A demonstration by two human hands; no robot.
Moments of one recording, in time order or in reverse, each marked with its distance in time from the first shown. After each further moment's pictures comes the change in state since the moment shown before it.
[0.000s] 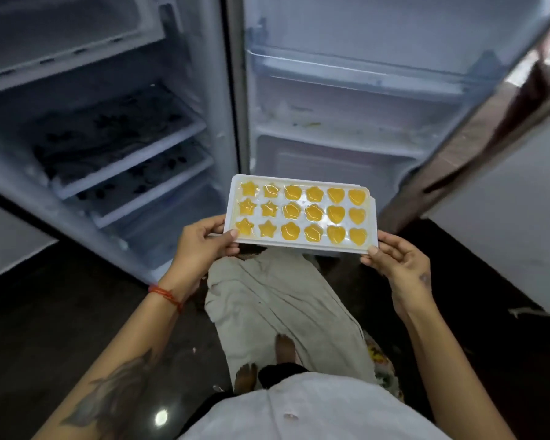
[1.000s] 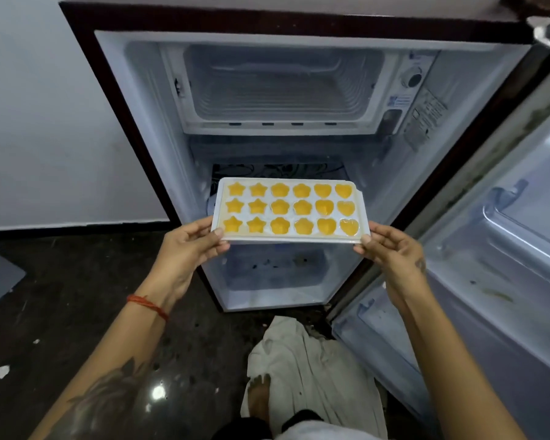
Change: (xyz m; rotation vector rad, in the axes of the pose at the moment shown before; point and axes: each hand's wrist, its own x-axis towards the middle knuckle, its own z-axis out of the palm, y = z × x) left_hand 0.061 0.040 -0.193 -0.503 0.676 0.072; right_hand 0.161 -0.037 0.322 -0.041 -0.745 -0.003
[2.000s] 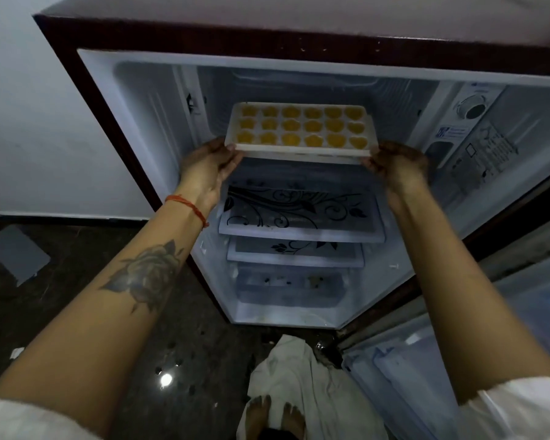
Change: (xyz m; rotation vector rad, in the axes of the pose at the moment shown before) left_hand 0.144 0.089 0.065 -0.340 0.097 0.137; right_hand 0.197 -0.067 0.094 0.120 -0.008 0.004
